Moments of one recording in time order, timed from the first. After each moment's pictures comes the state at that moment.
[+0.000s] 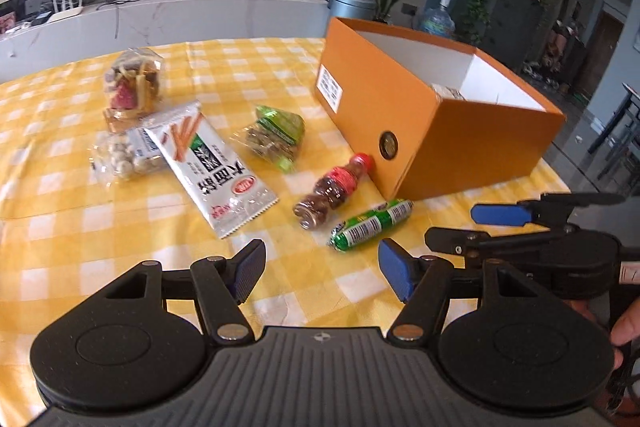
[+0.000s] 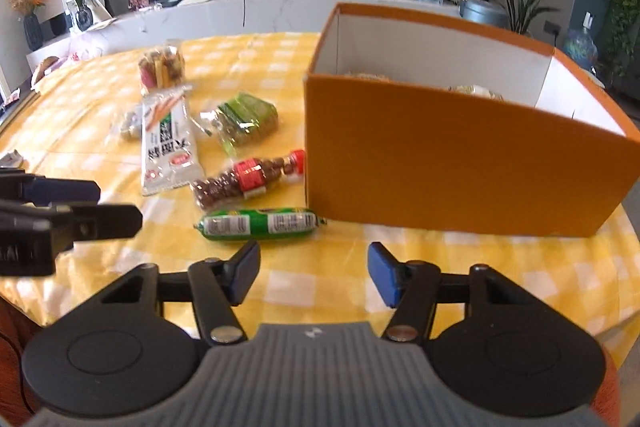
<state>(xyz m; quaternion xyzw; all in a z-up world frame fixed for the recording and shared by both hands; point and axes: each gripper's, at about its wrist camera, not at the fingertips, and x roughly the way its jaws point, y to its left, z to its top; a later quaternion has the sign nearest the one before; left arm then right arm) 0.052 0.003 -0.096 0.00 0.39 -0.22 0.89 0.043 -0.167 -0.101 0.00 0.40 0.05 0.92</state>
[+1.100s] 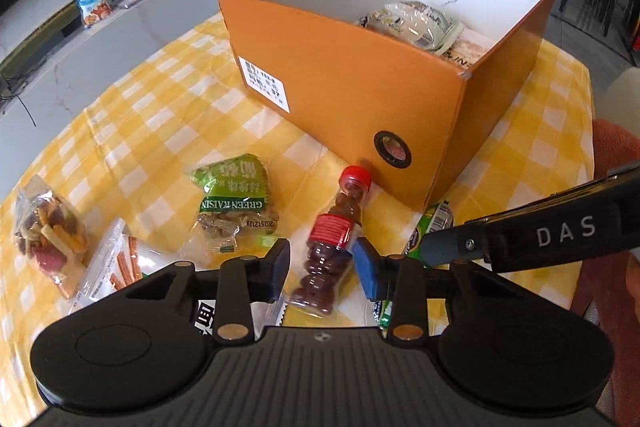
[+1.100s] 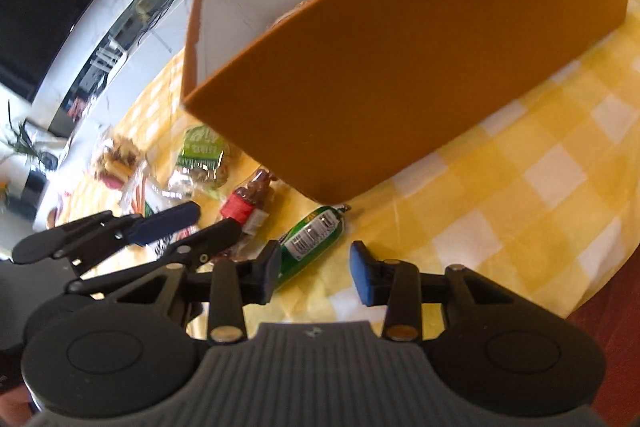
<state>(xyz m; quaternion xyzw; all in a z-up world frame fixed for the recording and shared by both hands) 0.151 -0.061 -0.115 0.23 0.42 -0.33 0.81 0.089 -0.196 -0.123 0.33 0.47 -0.03 0.82</state>
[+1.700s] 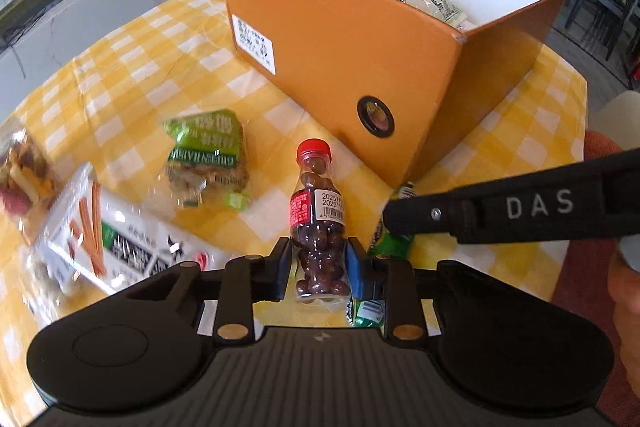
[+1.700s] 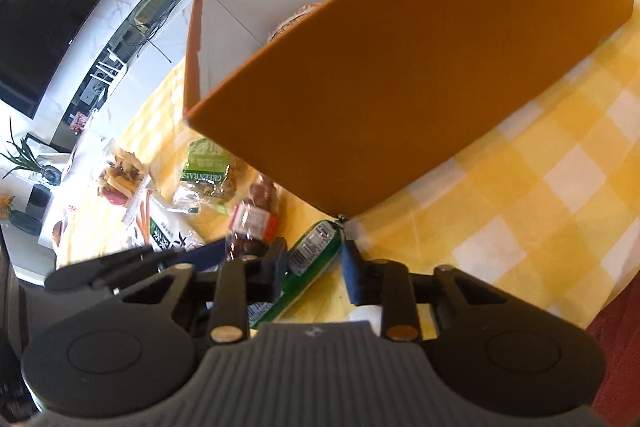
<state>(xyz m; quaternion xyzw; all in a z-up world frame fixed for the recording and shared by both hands) 0.138 -0.056 -0.126 0.17 0.46 -0.31 0.81 0.091 -0.204 -0.117 0.34 0.46 -0.03 0.82</state>
